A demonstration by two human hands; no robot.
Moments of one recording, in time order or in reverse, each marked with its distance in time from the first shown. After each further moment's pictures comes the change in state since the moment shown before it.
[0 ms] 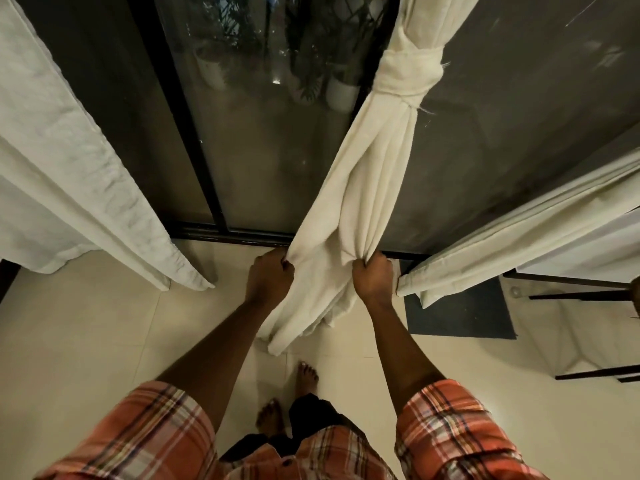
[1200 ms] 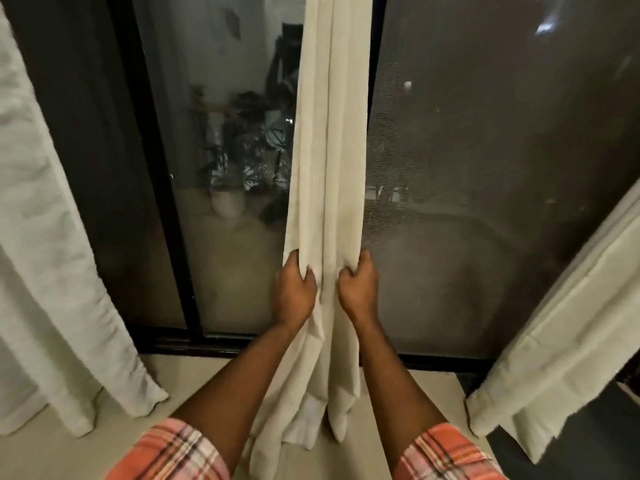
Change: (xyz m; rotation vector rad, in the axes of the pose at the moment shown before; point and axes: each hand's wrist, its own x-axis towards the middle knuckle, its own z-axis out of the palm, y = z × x) left_hand 0.146 -0.130 0.269 -0.342 0.434 0.361; right_hand 0.182 0.172 0.239 0.599 0.229 -0.482
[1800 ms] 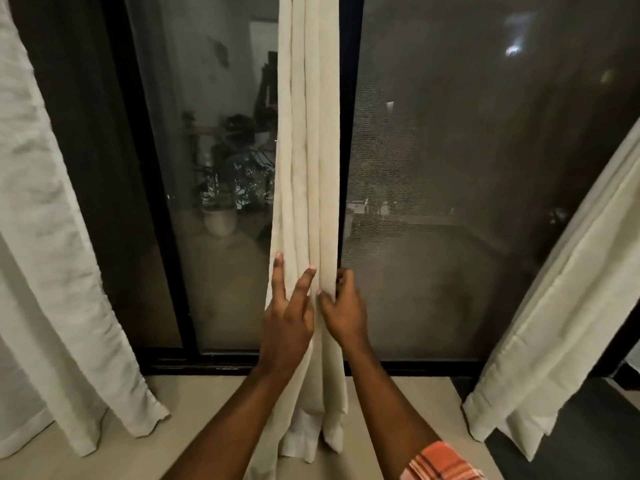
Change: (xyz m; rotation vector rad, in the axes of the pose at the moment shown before) left_hand -0.046 -0.012 -0.015 0.277 0.148 0.513; right_hand -0.036 0.009 -0.006 -0.119 -0.117 -0.079
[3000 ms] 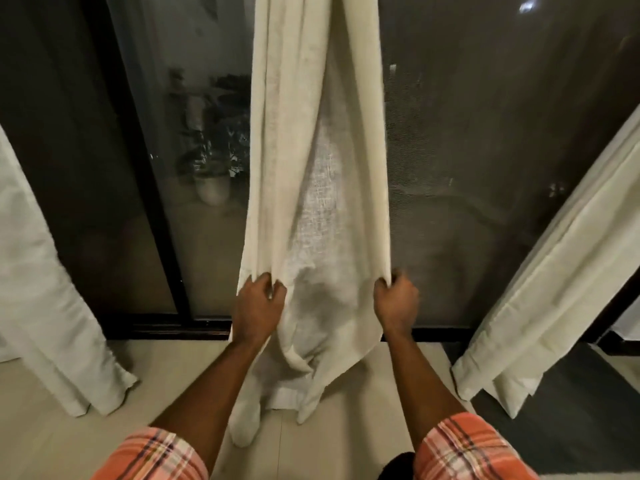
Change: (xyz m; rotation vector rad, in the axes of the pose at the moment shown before) left_hand -0.026 -0.052 0.011 0.010 -0.247 -0.500; right_hand -0.002 0.074 -0.062 -0.370 0.274 0.322
